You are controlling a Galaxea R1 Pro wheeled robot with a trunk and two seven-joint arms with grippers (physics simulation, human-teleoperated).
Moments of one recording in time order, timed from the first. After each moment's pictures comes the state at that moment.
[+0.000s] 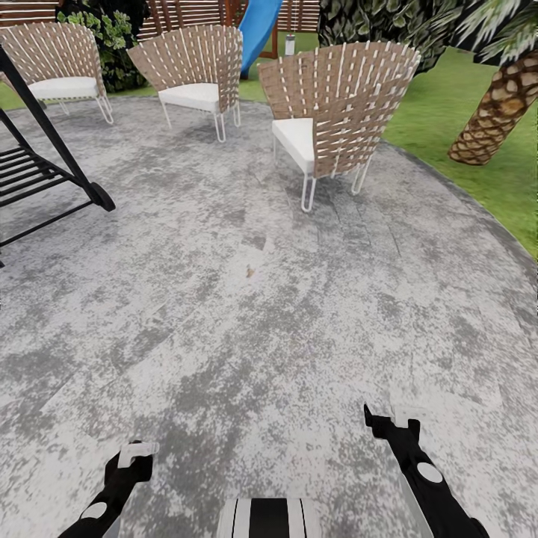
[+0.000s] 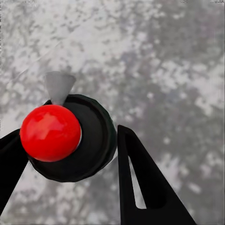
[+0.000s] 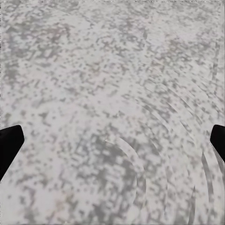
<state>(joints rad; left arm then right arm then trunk) -0.48 0.15 0.03 -0.26 0.06 -0.40 -0.01 -0.33 -0.06 -0.13 -0.90 0.01 -0.08 0.00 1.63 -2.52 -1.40</state>
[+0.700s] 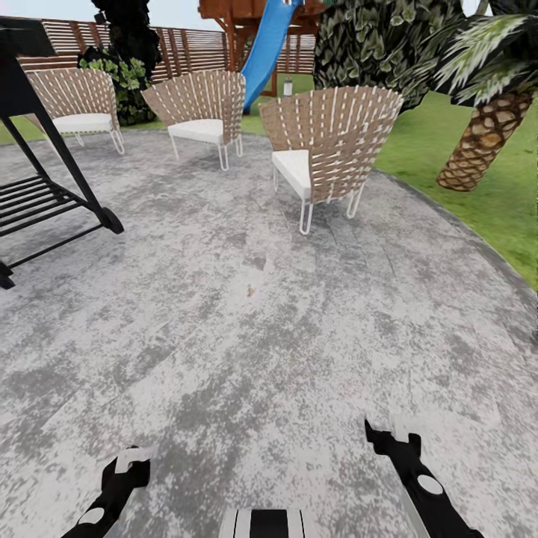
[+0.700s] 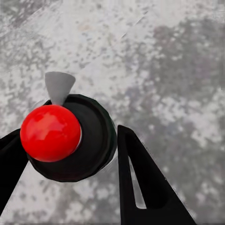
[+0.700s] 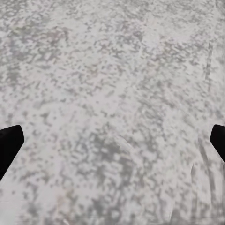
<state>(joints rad) -0.47 0.15 0.03 -0.25 0.06 -0.40 -0.01 -0.33 -0.06 -0.13 -0.80 0.01 -0.08 0.00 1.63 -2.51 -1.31</state>
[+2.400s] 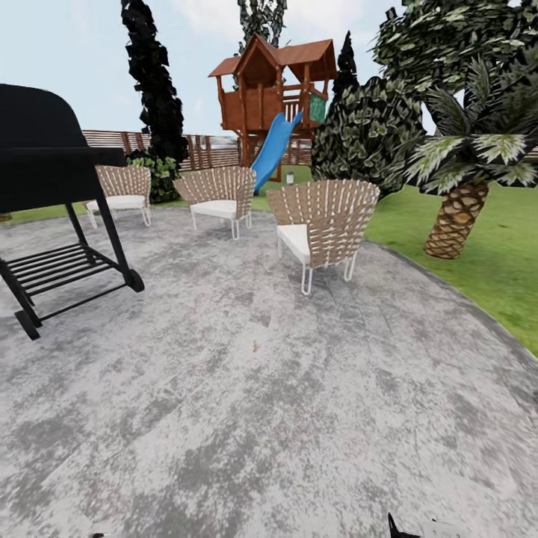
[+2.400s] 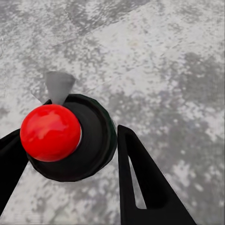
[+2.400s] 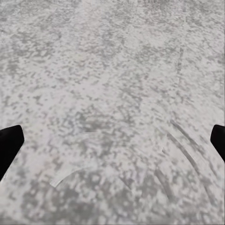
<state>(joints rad) -0.21 0.16 0.04 -0.26 0.23 -0.52 0.00 -0.32 -0.12 -0.13 -0.10 0.00 -0.66 0.00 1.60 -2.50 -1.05</state>
